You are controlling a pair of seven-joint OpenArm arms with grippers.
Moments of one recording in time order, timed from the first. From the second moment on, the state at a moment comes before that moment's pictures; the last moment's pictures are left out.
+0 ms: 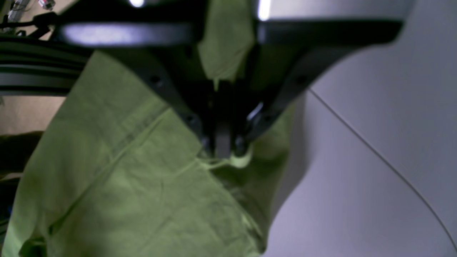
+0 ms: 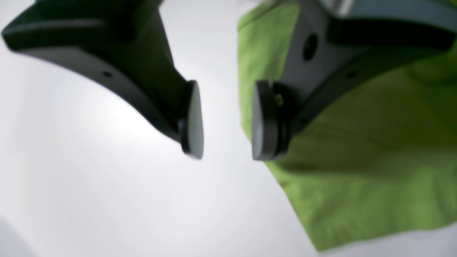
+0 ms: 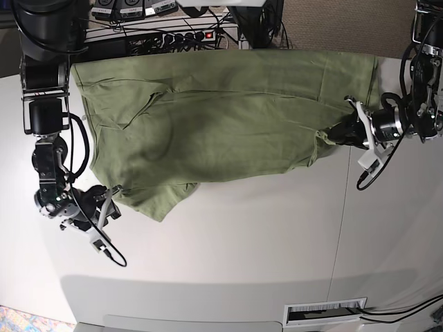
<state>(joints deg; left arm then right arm) 4.8 -37.5 2.4 88.7 -55.8 -43.3 48.3 33.5 30.7 -15.0 55.9 15.0 35.7 -40.1</state>
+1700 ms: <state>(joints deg) 11.3 -42.8 2.4 103.8 -56.2 -43.3 56.2 32.6 38.6 -16.3 69.3 42.8 36.4 -72.0</state>
